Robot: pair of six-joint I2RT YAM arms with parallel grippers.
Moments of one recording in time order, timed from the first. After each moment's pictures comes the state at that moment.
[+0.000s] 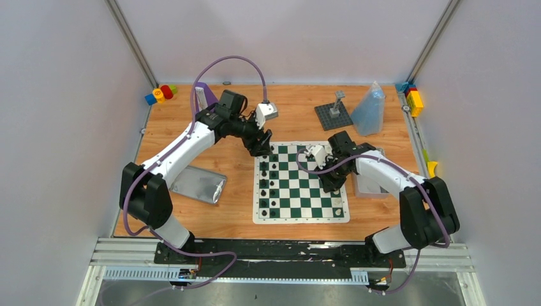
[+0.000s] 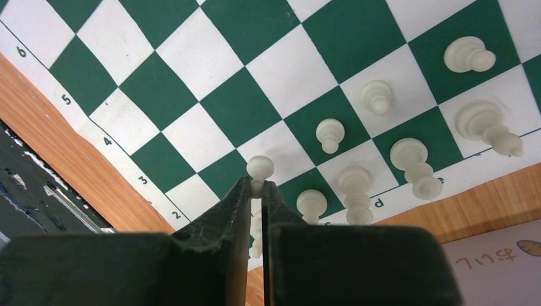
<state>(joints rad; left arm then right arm) -0.49 1.60 1.37 -0.62 0.67 0.42 0.40 1.45 0.89 -0.72 -0.36 -0.47</state>
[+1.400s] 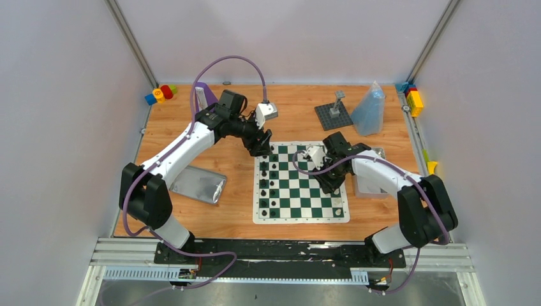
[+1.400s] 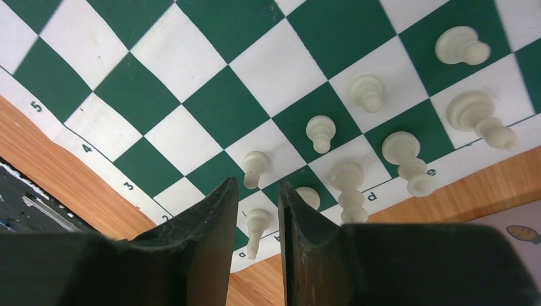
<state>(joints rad) -0.49 1.59 1.37 -0.62 0.67 0.42 0.46 1.49 0.89 -0.72 -0.25 -0.43</state>
